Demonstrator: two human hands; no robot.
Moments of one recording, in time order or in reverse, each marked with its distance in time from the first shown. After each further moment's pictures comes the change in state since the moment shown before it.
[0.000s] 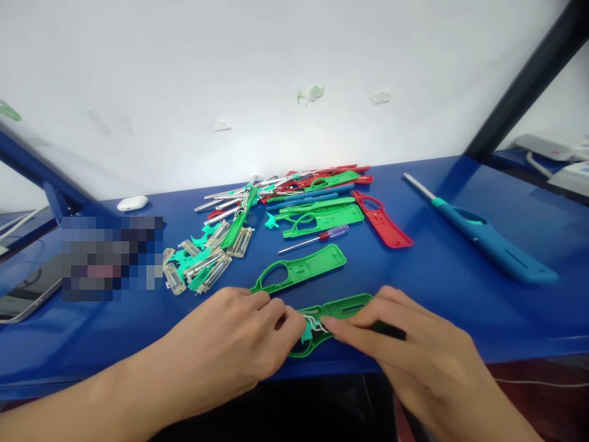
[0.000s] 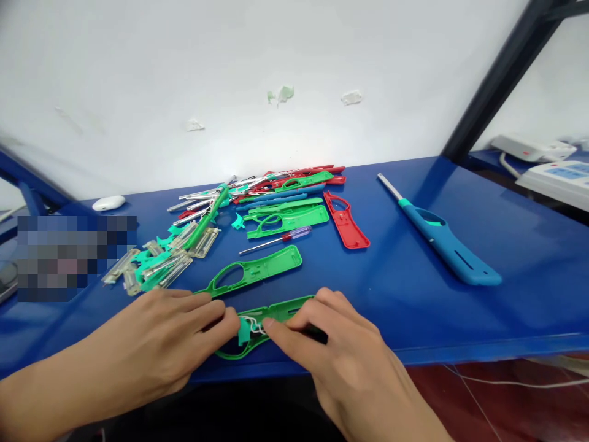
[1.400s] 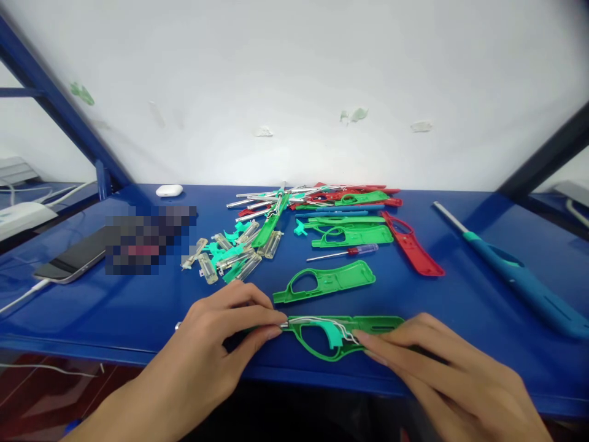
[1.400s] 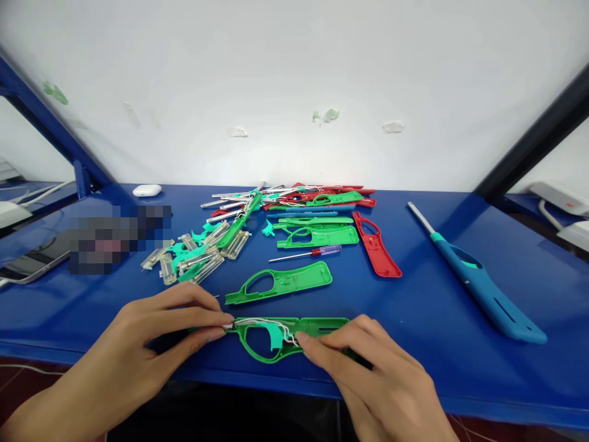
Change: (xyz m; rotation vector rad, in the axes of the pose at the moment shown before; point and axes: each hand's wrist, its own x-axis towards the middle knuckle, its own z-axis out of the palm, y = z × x) left_hand -0.055 0.016 0.021 -0.785 0.443 -0.711; right_hand 0.006 0.005 -0.007 -0.036 0.025 -0.107
